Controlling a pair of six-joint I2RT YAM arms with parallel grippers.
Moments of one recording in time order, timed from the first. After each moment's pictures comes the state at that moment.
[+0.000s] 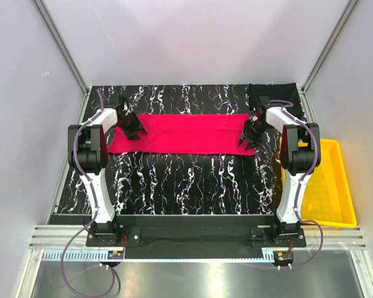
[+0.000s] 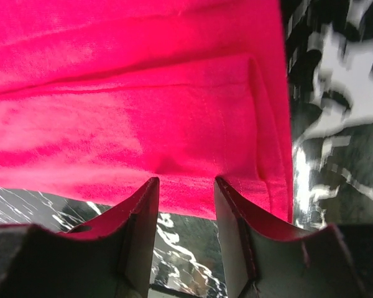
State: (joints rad) left arm 0.01 2.09 1.53 -0.60 0.32 -0.57; right arm 0.08 2.12 1.55 -0.82 -0.26 0.41
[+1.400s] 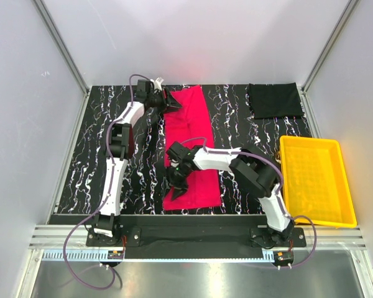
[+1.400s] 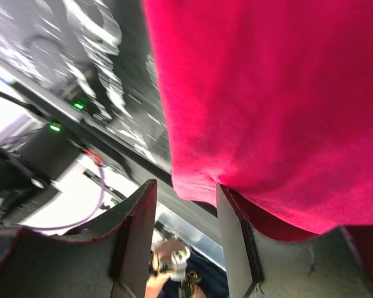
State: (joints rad) left arm -0.13 2.75 2.37 -0.28 0.84 -0.60; right arm 0.94 2.10 1.37 -0.47 -0.57 0.92
